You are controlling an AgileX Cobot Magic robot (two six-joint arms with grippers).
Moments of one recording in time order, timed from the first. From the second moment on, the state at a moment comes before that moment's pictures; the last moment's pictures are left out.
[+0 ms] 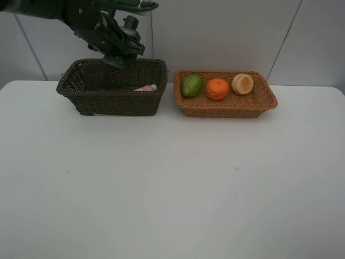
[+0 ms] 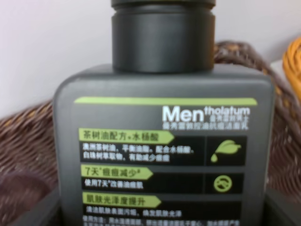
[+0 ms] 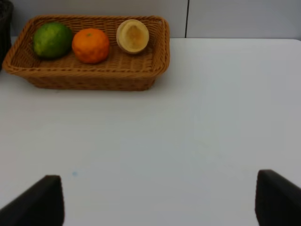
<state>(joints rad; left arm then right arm) -0.37 2.02 -1.49 0.35 0.21 -0.28 0.05 0.00 -0.52 -0.06 1.06 0.04</state>
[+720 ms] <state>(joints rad) -0.36 2.18 -1.49 0.43 0.06 -0.28 0.05 0.00 -0.52 -0.06 1.06 0.04</state>
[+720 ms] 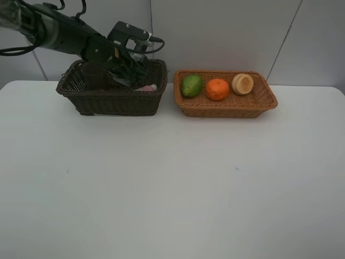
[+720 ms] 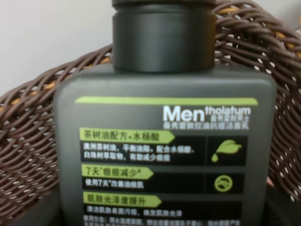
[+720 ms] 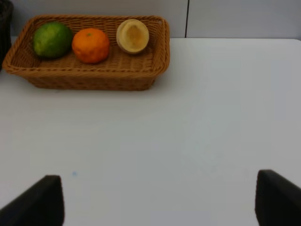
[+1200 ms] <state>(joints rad) -0.33 2.18 -1.49 0.46 0.04 -0.27 0.05 0.00 -0.52 -0.06 1.06 0.04</state>
